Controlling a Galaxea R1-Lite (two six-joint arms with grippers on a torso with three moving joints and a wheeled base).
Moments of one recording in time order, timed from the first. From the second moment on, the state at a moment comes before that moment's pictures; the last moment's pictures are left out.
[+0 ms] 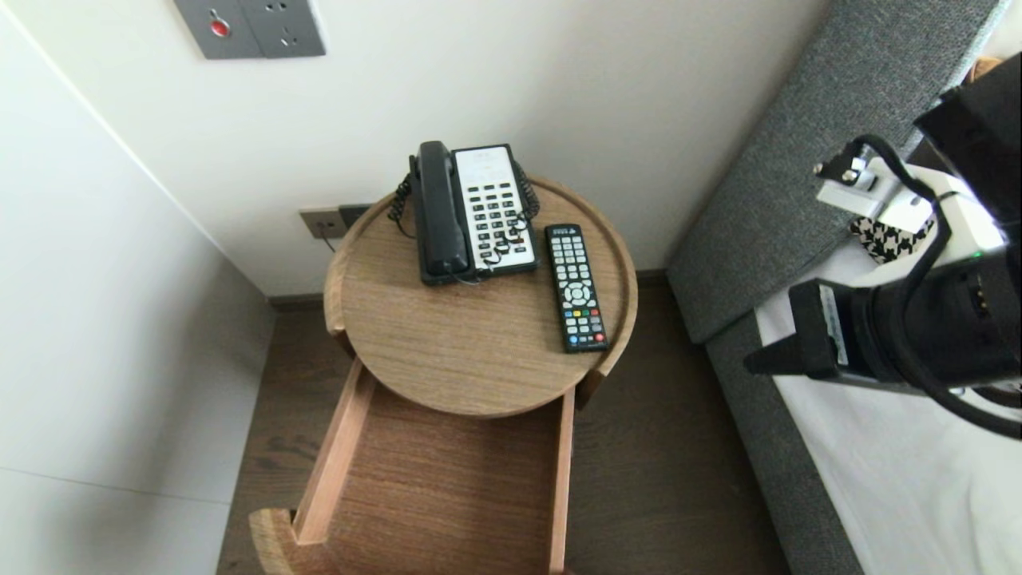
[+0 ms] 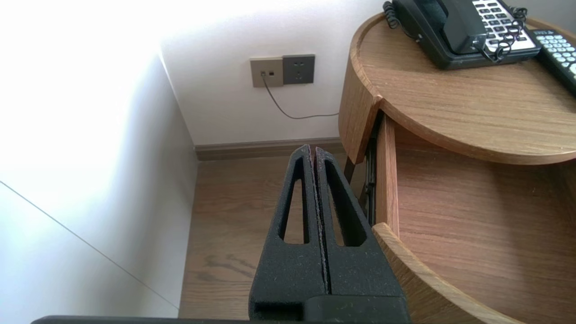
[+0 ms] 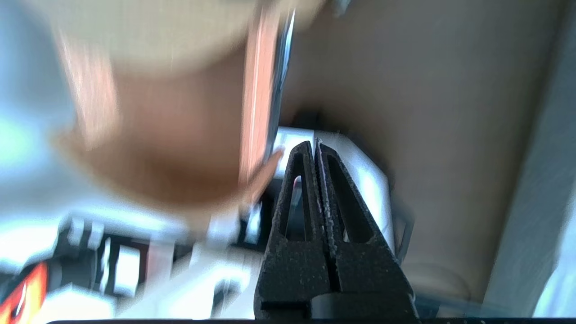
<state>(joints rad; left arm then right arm) 0.00 0.00 0.00 -0.26 -0.01 0.00 0.69 1.43 -1.51 0.85 -0.12 0.62</state>
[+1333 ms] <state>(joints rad) 0.00 0.00 0.00 -0.26 -0.01 0.00 1.07 1.69 -1.31 0.78 0.04 0.63</state>
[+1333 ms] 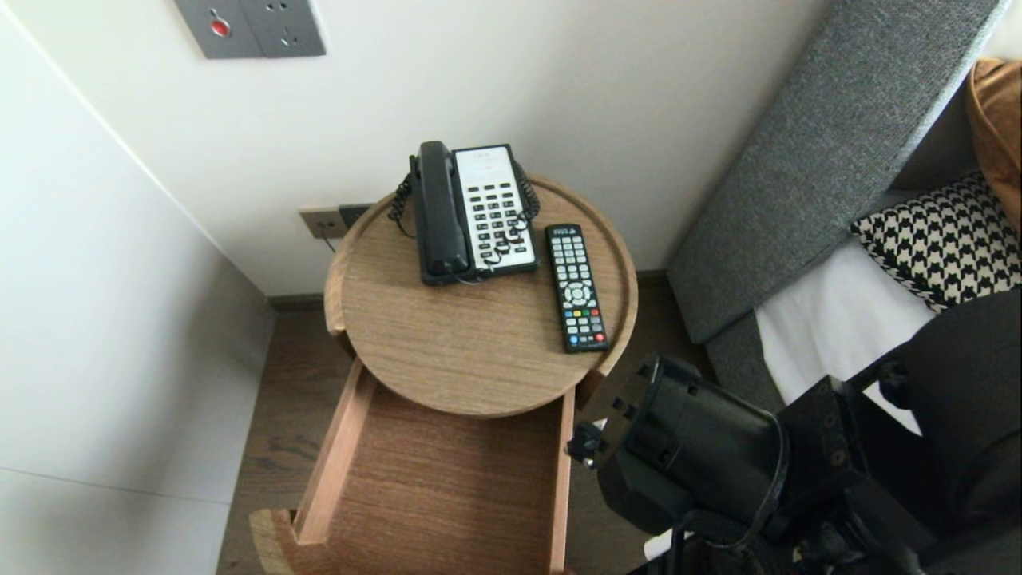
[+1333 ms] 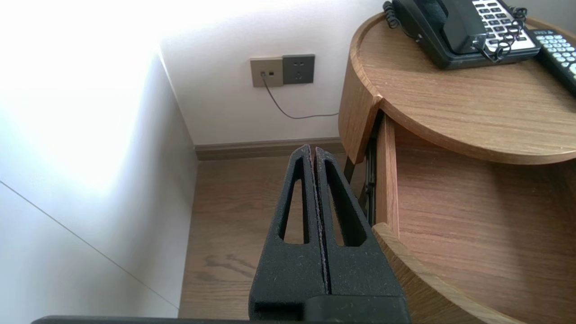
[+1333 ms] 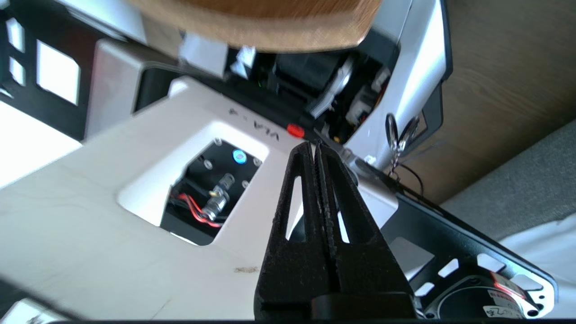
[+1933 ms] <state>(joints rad) 0.00 0.00 0.00 -0.26 -0.01 0.00 1.17 1.78 -1.32 0.78 0.05 0.64</state>
